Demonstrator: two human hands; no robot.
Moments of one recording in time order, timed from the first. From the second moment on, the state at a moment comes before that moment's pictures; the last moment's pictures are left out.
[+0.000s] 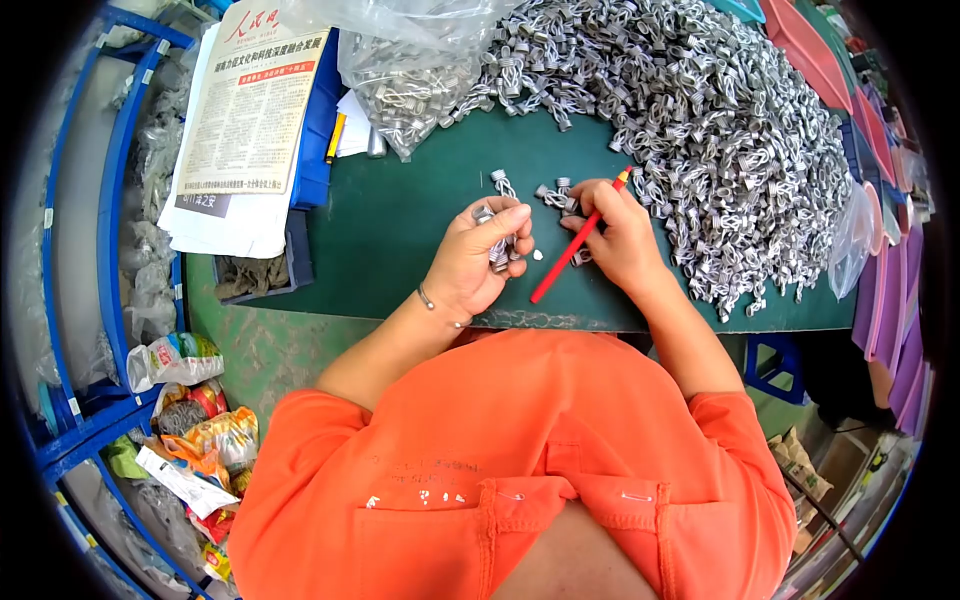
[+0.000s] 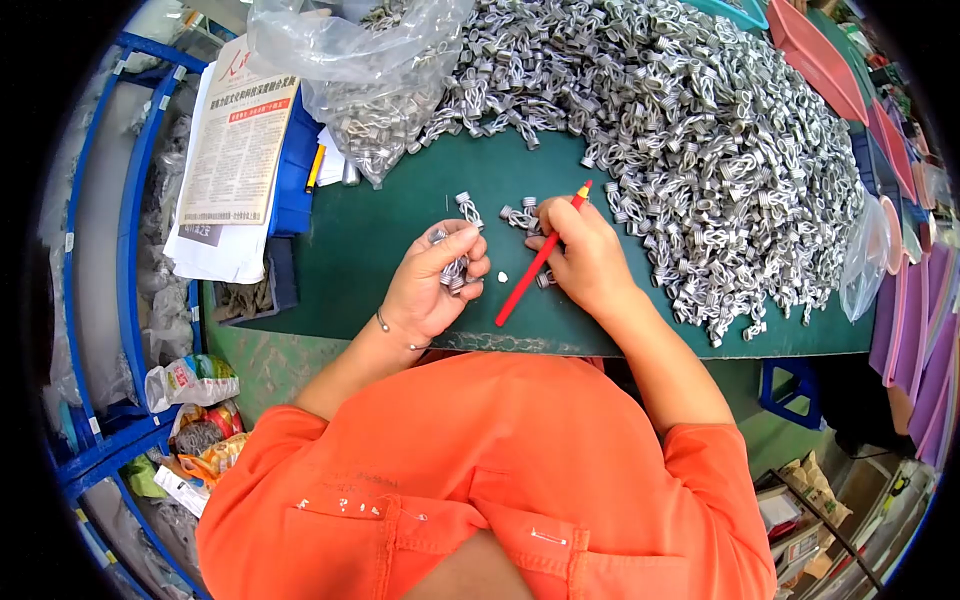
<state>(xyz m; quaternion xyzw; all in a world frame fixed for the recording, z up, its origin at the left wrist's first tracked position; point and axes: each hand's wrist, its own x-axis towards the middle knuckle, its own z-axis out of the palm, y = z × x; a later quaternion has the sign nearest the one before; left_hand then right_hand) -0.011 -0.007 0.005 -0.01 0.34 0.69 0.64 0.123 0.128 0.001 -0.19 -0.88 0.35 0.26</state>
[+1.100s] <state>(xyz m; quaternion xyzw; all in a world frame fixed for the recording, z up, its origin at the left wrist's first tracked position) 0.010 -0.007 0.023 0.43 0.57 0.64 0.27 0.137 0.108 0.012 -0.21 -0.55 0.77 0.25</state>
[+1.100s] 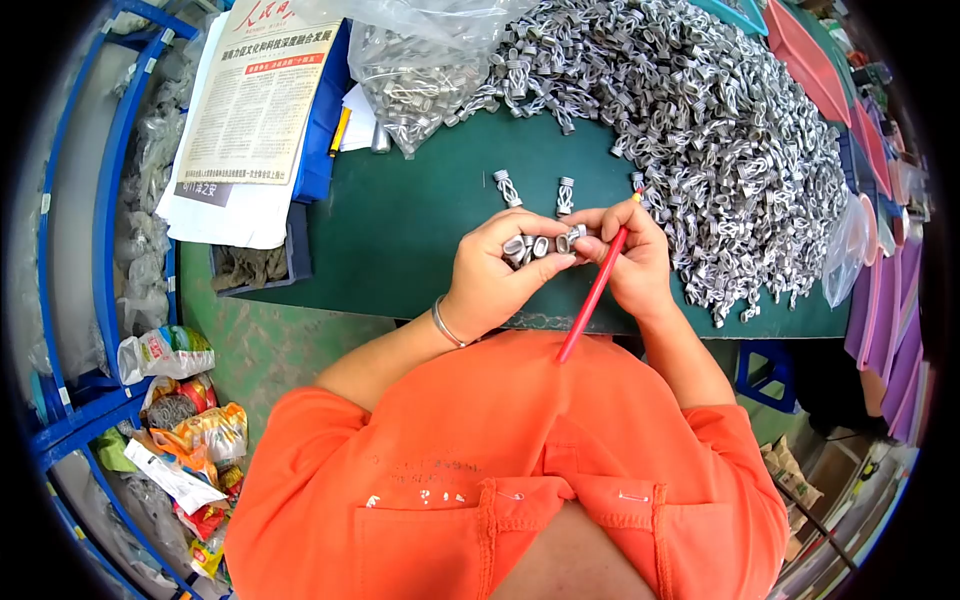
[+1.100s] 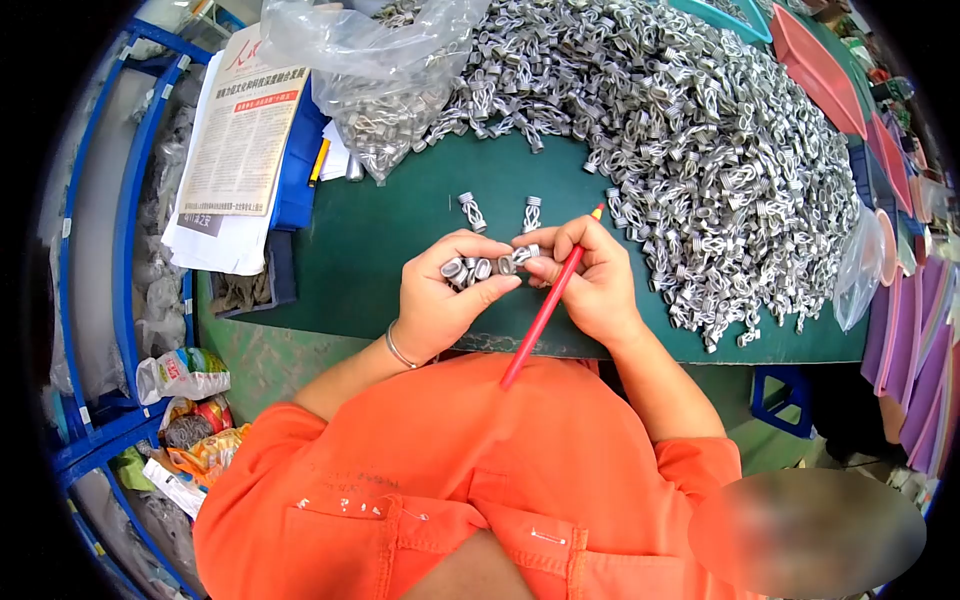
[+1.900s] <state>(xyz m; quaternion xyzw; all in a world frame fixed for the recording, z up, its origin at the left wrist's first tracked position) 0.007 -0.002 0.022 0.21 0.54 0.69 0.43 0.255 0.254 0.115 -0.28 -0.62 0.22 0.69</state>
